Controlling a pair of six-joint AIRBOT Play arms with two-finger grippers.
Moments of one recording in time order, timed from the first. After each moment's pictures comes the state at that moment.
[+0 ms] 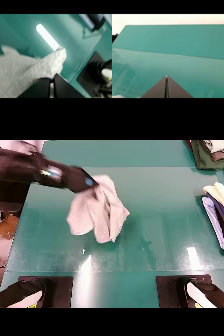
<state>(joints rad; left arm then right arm) -0.38 -1.22 1.54 0.84 -1.28 -1.39 -0.14 -0.94 1.60 -0.99 1.11 1.40</state>
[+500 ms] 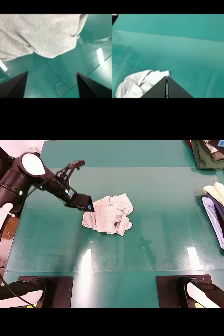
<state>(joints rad) -0.31 -1.37 1.44 1.07 -1.43 -1.45 -0.14 -1.00 1.64 -0.99 1.25 1.41</state>
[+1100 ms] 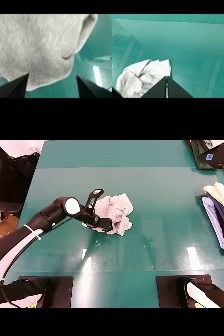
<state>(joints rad) -0.58 -1.36 1.09 1.09 -0.92 -1.63 -0.14 -1.00 1.54 -0.99 1.25 1.41</state>
